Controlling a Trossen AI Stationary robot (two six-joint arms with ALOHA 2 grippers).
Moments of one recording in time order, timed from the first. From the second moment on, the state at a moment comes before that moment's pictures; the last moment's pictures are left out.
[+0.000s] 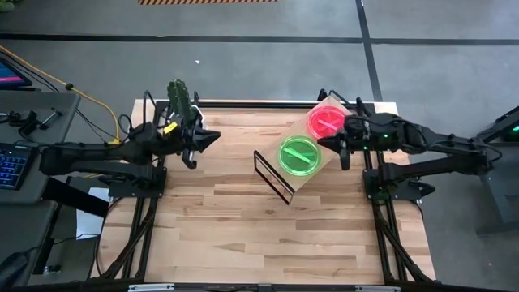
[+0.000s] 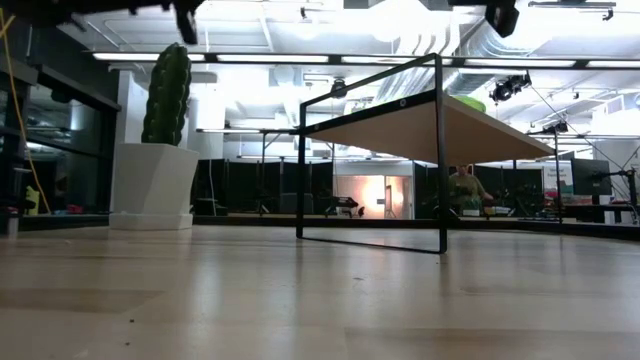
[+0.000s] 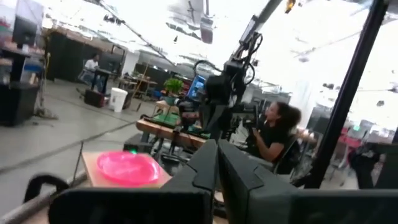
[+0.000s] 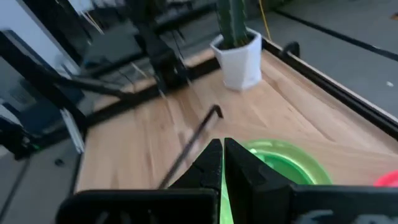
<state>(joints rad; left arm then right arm) 0.15 0.78 0.50 0.56 0.02 -0.30 -0.10 0.80 0.97 -0.53 0.05 0.35</state>
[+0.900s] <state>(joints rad) 0.08 0.55 0.01 0.86 -0.11 -0.55 -0.10 0.76 0.91 -0.27 0.05 0.42</state>
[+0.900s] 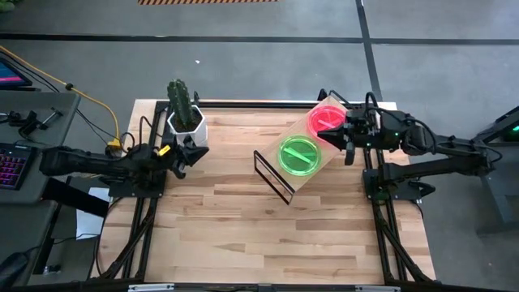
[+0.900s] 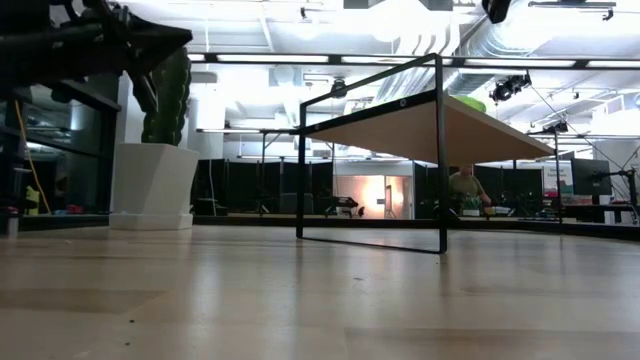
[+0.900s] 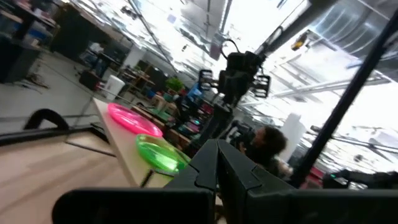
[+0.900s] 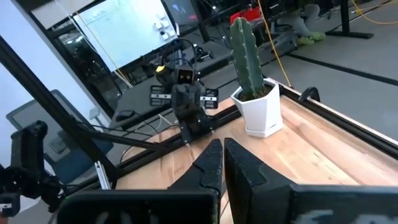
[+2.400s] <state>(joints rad) -0.09 0.55 0.01 0.81 -0.32 -0.43 0.10 0.01 0.16 0.06 0.00 0.47</state>
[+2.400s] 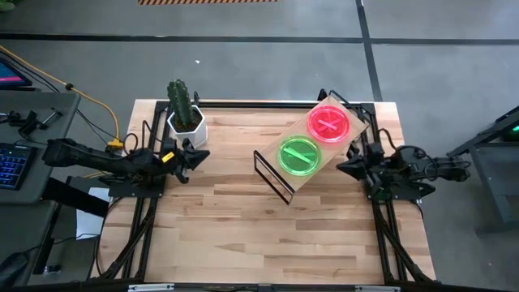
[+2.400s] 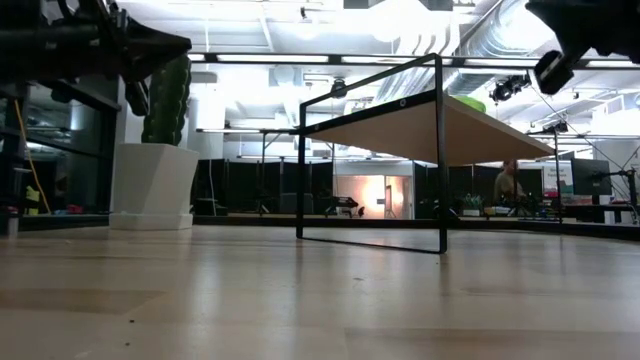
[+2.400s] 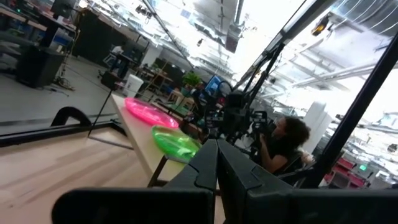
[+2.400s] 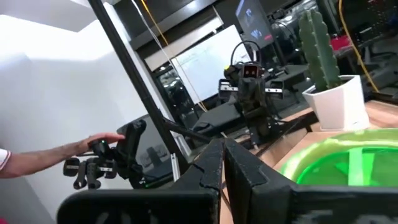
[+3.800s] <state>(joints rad) -0.09 0.03 0.02 0.04 -0.29 -0.43 0.10 0.01 0.01 0.01 -0.05 0.29</state>
